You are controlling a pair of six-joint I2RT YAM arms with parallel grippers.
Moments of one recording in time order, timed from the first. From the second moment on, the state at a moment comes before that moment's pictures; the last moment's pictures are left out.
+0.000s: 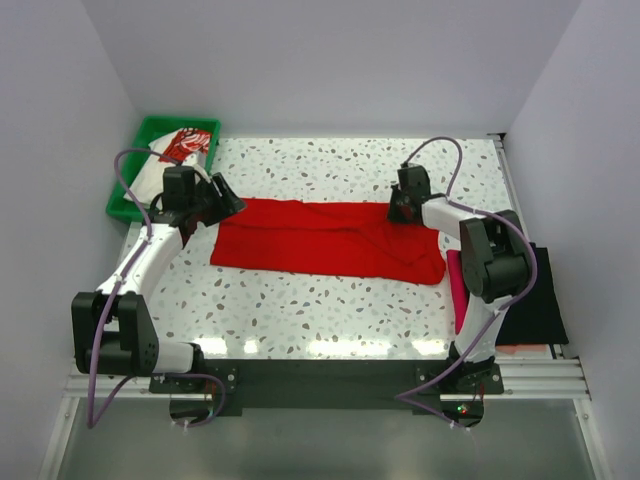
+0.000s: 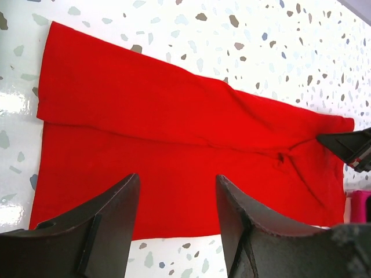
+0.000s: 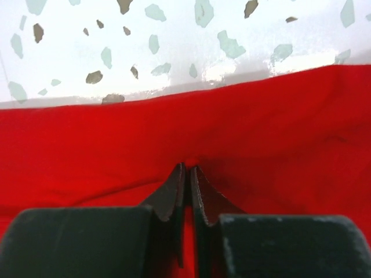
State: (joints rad) left arm -0.03 1.36 0.95 -0.25 0.25 -0.51; right arm 0.26 1.90 1.17 -0.14 0.08 0.42
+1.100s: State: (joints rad) left arm -0.03 1.36 0.93 -0.25 0.26 -0.51; right arm 0.56 1.55 0.91 -0.17 0.08 0.65
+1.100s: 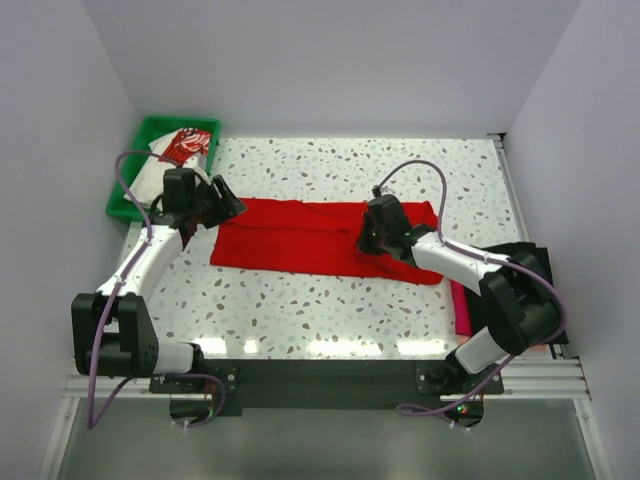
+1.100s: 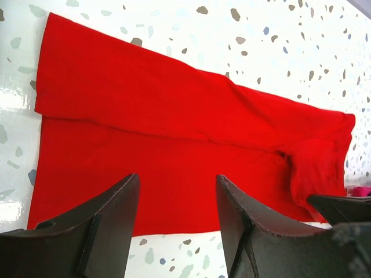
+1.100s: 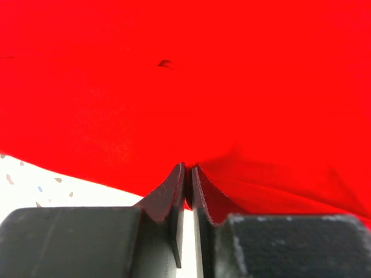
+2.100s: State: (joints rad) left arm -0.23 1.54 0.86 -0.26 -0.03 -0.58; right arm 0.42 1.47 0.87 -0.36 0.22 0.73
